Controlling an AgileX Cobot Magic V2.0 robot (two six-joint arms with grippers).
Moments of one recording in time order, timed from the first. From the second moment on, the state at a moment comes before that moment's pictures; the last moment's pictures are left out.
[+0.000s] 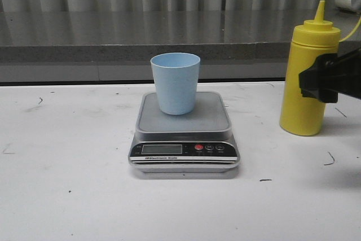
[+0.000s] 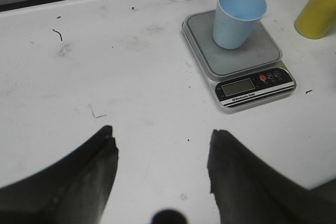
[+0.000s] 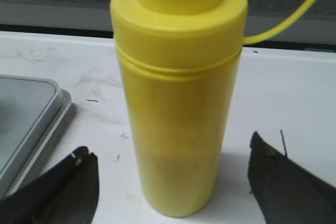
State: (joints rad) left arm -0.38 0.67 -0.85 -0.02 0.91 -0.06; right arm 0.21 1.58 -0.39 0.12 -0.83 0.01
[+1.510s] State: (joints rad) left arm -0.38 0.67 -0.85 -0.02 0.91 -0.06; right arm 0.20 1.83 -0.67 0.10 -0.76 -0.15
